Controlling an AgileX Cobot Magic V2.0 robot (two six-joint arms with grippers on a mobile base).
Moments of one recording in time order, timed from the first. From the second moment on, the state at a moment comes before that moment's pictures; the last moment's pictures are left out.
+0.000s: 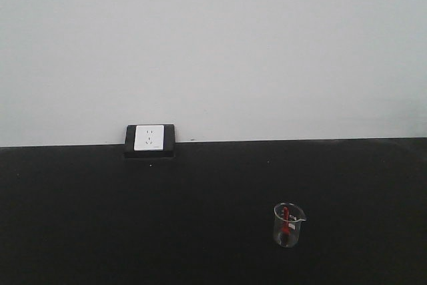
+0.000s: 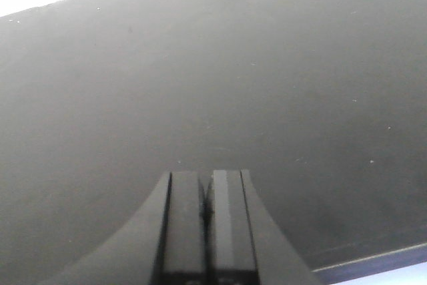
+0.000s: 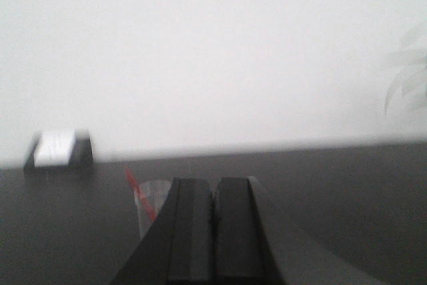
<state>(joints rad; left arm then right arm) -0.04 -0.02 0.03 0.07 0.43 0.17 0.04 -0.01 0.03 -0.06 -0.14 0.10</state>
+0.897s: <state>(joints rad) -0.04 -0.02 0.03 0.07 0.43 0.17 0.04 1.11 -0.58 -0.32 -0.40 0.08</state>
